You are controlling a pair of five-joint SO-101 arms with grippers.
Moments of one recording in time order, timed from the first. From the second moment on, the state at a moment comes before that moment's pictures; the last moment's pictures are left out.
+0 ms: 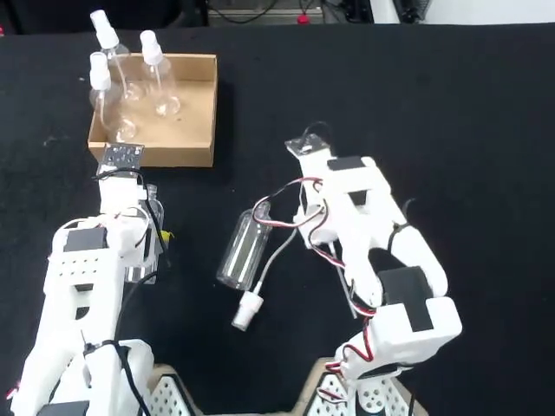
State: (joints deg) left arm -11.8 -39.4 59.8 50.6 -13.1; right arm -9.0 7.4 29.3 65.4 13.4
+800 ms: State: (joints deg) left arm -11.8 -39.4 59.8 50.6 -13.1; right arm -9.4 7.4 29.2 65.6 5.0
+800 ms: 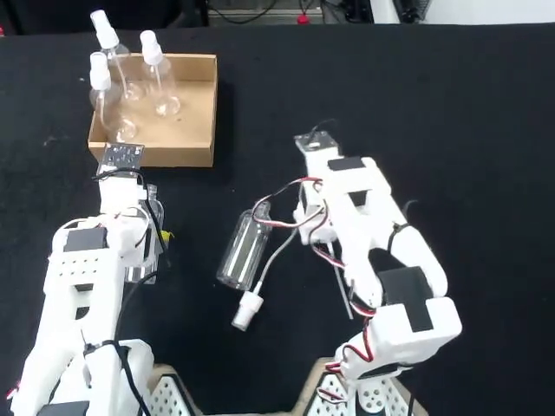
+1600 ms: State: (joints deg) left arm -11.8 -39.4 59.8 50.6 -13.1; right arm -6.2 7.3 31.3 59.9 3.0
